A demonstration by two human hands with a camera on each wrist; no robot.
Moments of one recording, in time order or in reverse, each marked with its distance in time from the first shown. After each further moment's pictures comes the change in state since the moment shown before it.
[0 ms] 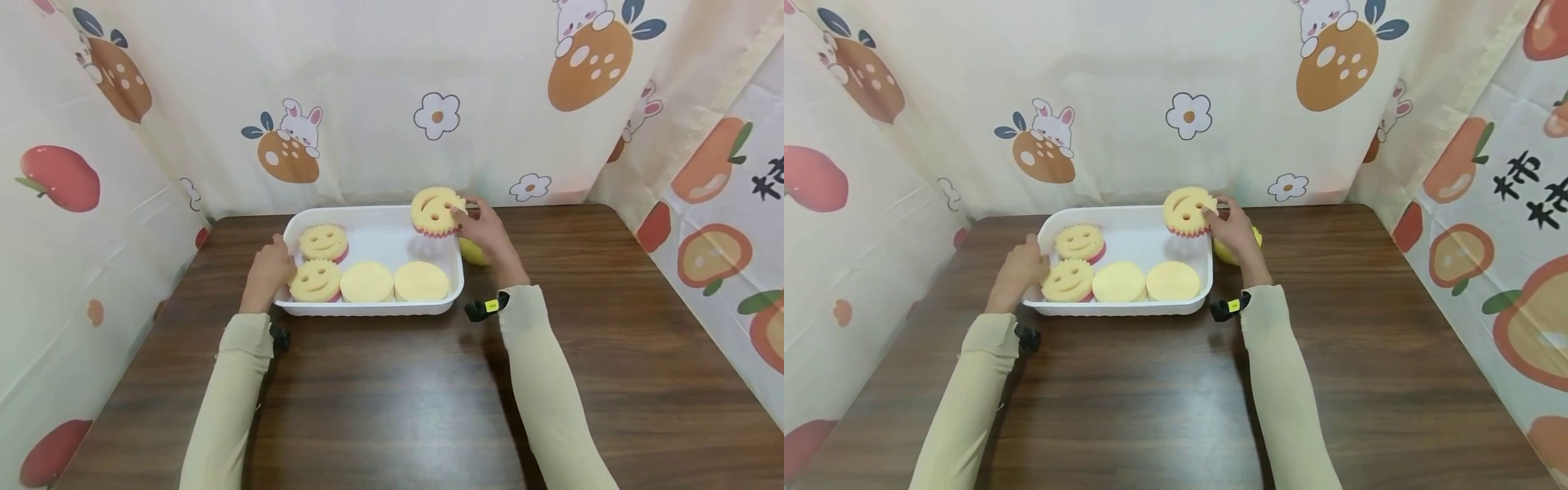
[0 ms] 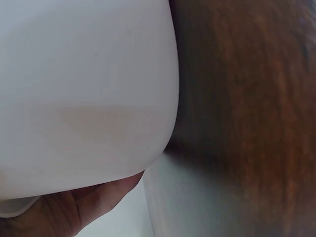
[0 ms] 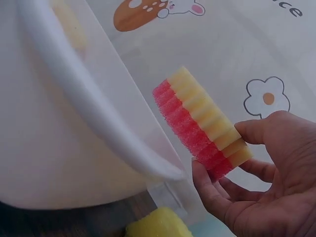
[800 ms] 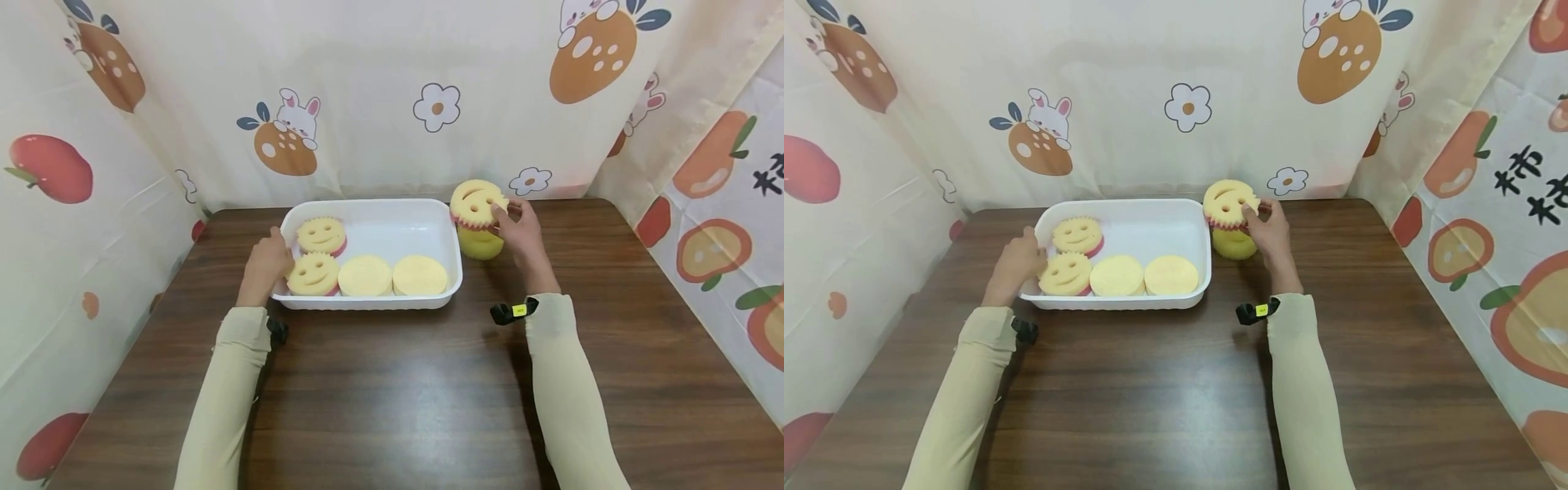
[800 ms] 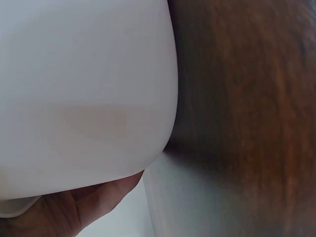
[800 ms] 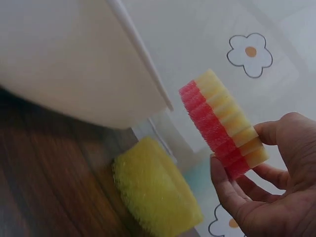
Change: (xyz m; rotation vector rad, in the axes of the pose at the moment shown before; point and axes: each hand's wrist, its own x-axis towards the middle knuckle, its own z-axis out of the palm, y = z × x) left_hand 0.002 -0.002 0.001 0.032 0.037 0.041; right_hand -0.007 0.032 -0.044 0.162 0.184 -0.031
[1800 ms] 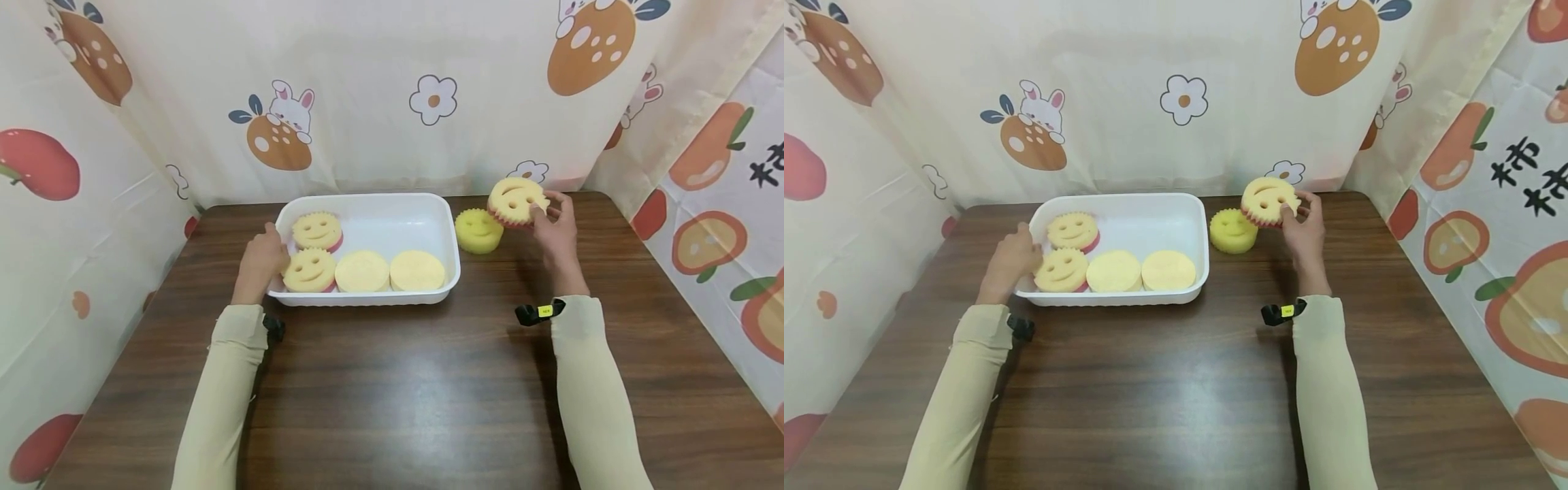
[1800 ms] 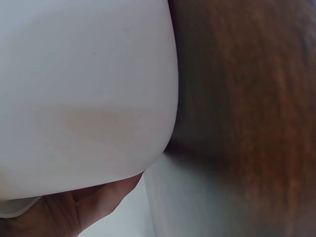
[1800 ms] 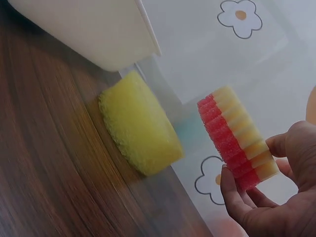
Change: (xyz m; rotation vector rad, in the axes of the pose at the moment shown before) left_hand 0.003 0.000 -0.002 -0.013 -0.072 -0.037; right_hand -0.006 0.013 -0.054 0.006 0.199 -0.002
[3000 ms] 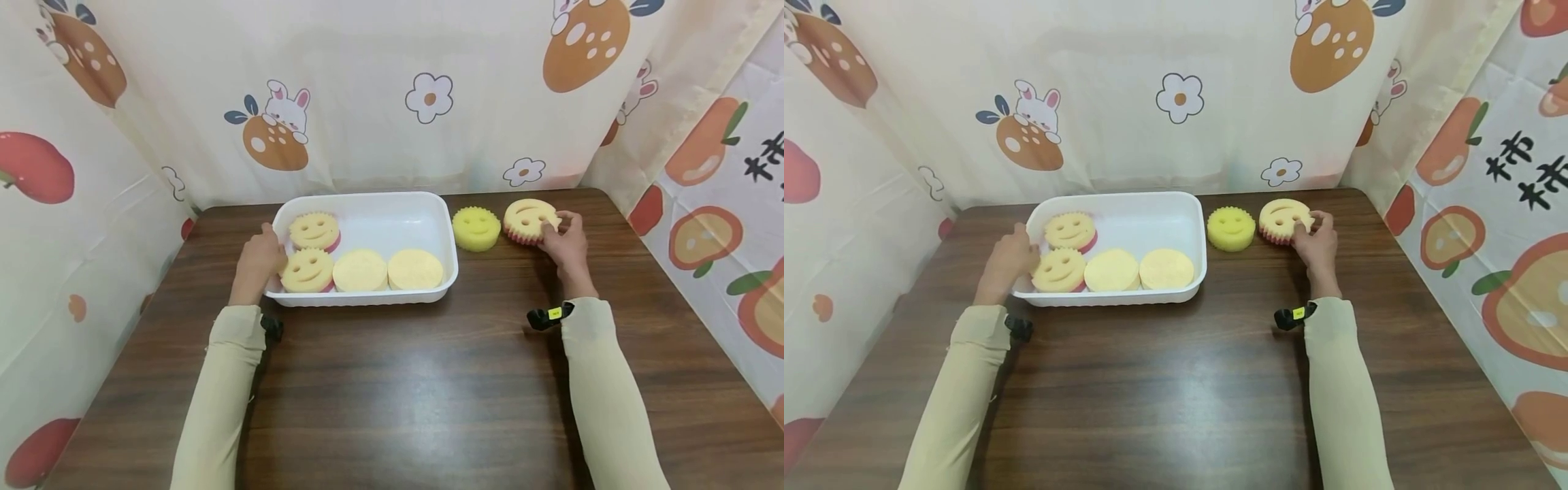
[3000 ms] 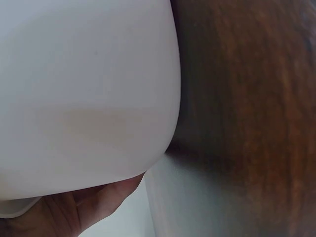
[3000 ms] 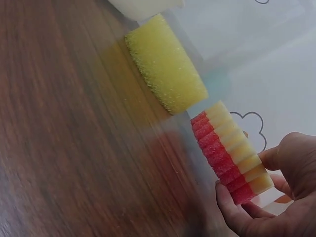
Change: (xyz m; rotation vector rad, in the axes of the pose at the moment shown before) left_hand -0.004 0.003 -0.002 0.004 0.005 0.017; right_hand 0.011 0.035 -0.028 -0.250 0.019 0.089
